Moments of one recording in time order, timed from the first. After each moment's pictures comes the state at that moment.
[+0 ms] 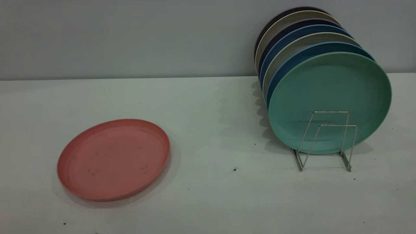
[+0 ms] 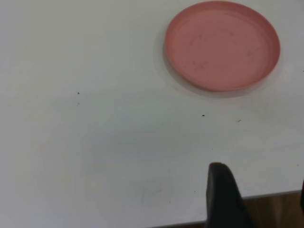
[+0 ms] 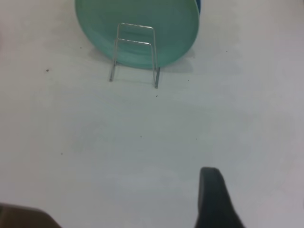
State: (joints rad) left arm 0.01 -0.02 -0.49 -0.07 1.14 0.08; right arm 0.07 -0.02 -0.48 0.05 1.14 -0.10
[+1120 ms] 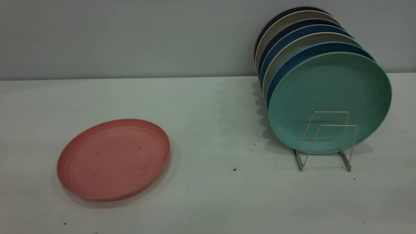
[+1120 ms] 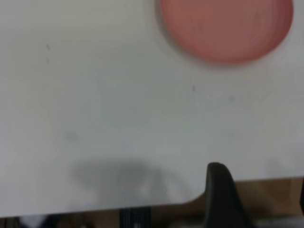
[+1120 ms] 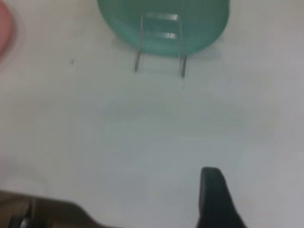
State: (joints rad) left arm 0.01 0.65 -0.54 -0.12 0.88 0.03; right arm 0.07 0.31 -0.53 0.14 1.02 -0.11
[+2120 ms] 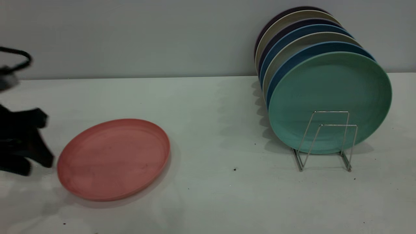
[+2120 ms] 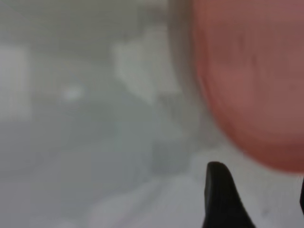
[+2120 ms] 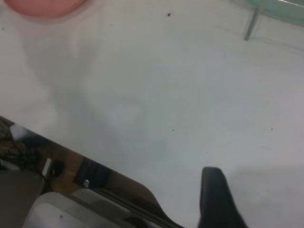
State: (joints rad) left arm 0.12 1.90 -0.78 -0.81 0.30 0.63; right arm 0.07 0.92 -0.54 0.57 0.77 -0.58
